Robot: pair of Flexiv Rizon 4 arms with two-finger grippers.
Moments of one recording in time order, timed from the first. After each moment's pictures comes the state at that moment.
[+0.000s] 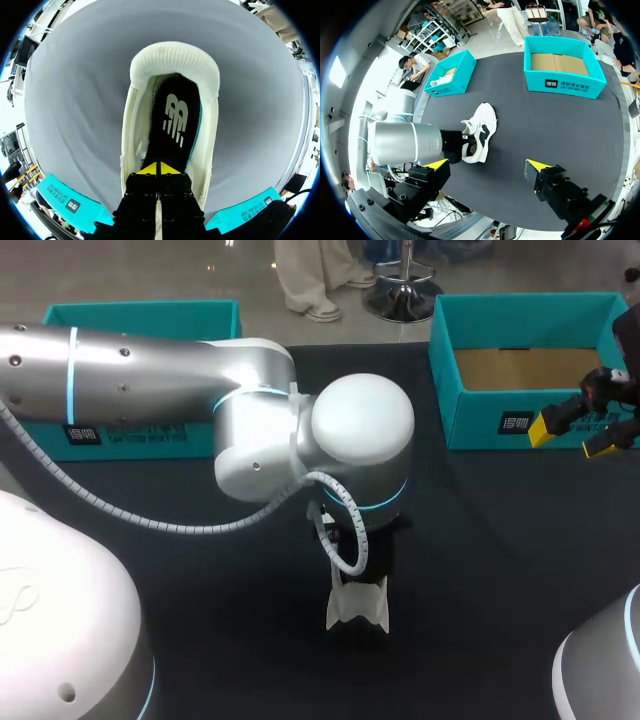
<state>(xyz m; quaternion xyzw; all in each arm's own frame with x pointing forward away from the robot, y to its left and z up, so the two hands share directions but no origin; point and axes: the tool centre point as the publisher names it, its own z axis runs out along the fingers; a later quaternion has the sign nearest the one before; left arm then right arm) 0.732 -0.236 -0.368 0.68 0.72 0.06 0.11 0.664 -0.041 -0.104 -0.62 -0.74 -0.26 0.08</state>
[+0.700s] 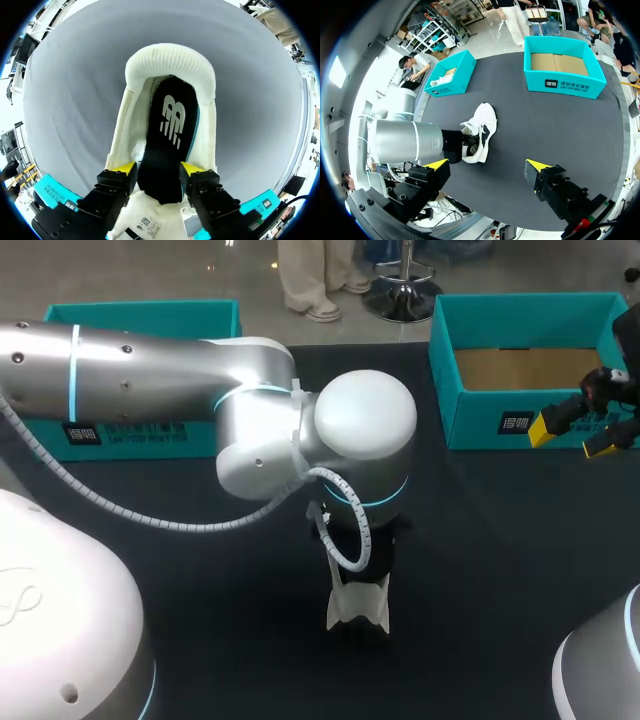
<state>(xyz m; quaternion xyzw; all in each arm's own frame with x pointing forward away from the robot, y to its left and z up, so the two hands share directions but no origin) 0.728 -0.233 -0.371 0.68 0.73 0.06 0.10 0.664 -0.041 -0.104 -0.62 -0.74 -0.26 0.08</state>
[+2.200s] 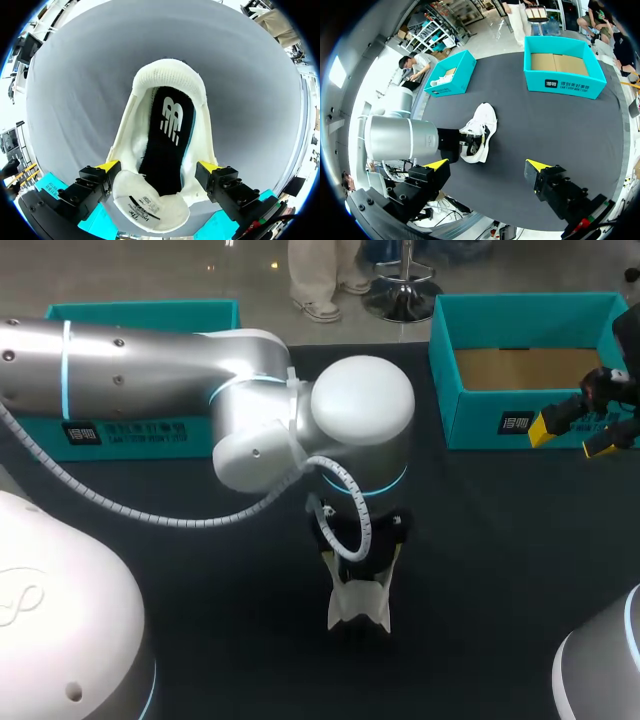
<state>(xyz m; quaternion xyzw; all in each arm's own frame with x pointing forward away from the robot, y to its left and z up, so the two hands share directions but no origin) 0.728 -0.234 -0.356 0.68 0.73 0.05 0.10 0.664 -0.041 -0.104 -0.62 -0.74 -0.26 0.08</state>
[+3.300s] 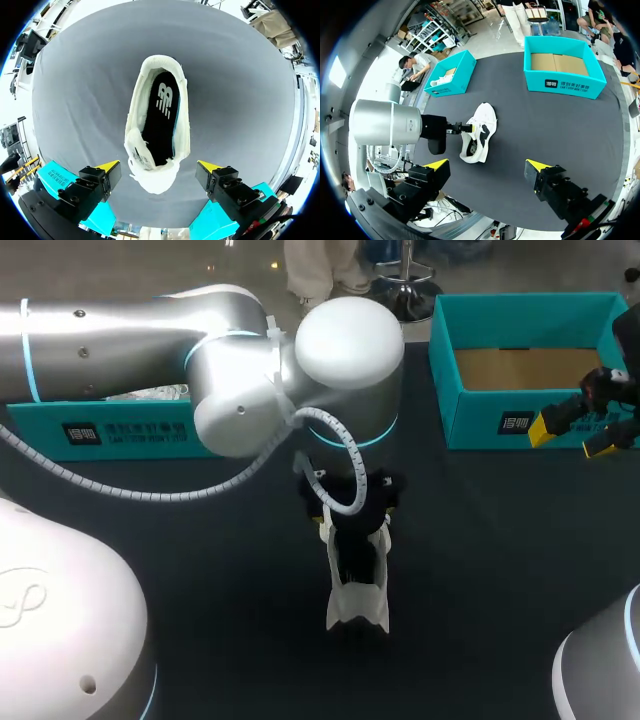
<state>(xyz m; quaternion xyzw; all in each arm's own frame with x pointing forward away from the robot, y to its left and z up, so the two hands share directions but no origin) 0.754 -0.219 -0.302 0.67 0.74 0.05 0.10 0.664 -0.041 -0.104 -0.62 -0.74 -0.26 0.08</state>
